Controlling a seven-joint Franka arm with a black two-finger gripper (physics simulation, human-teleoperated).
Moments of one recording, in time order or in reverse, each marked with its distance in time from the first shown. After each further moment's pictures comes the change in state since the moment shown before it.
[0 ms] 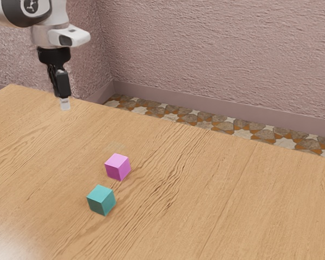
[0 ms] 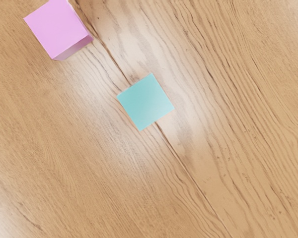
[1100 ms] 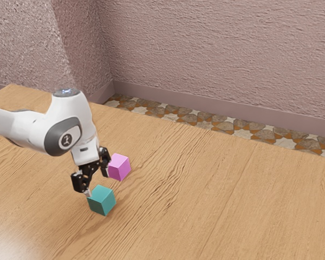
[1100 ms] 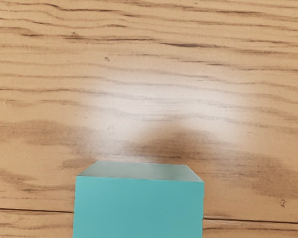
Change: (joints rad) arm 0.012 0.048 -0.045 -0.751 -0.079 0.938 0.908
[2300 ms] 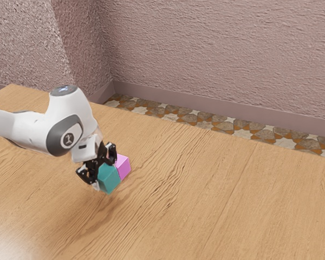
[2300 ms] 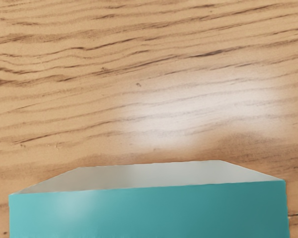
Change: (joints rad) arm 0.013 0.004 -0.029 -0.009 -0.047 0.122 0.241
